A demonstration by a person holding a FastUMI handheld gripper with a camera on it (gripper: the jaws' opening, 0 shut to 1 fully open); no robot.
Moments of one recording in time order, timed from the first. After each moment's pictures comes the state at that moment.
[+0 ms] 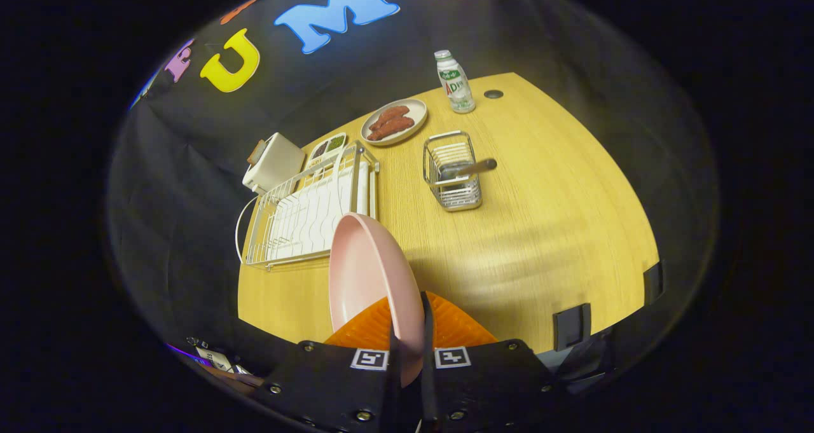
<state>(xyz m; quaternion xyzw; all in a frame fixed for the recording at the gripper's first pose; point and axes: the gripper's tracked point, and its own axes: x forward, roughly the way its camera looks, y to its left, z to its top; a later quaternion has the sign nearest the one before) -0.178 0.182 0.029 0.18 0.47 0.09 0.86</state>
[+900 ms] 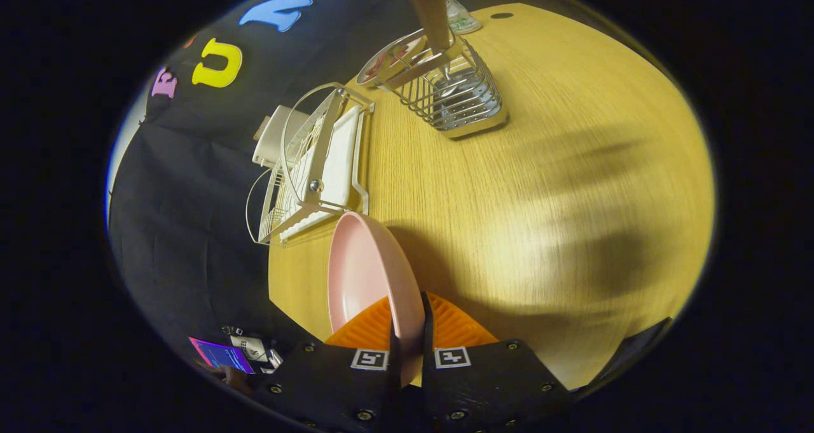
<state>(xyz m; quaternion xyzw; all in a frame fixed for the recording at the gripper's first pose) -0.147 0.193 -0.086 0.27 0.52 0.21 0.79</state>
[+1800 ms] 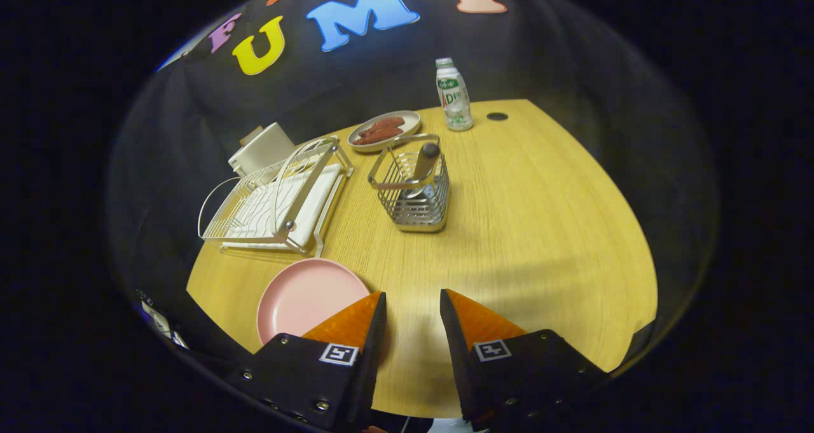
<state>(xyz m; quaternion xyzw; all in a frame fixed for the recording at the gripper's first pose) -0.112 0.098 -0.010 0.04 0.33 0.10 0.94</state>
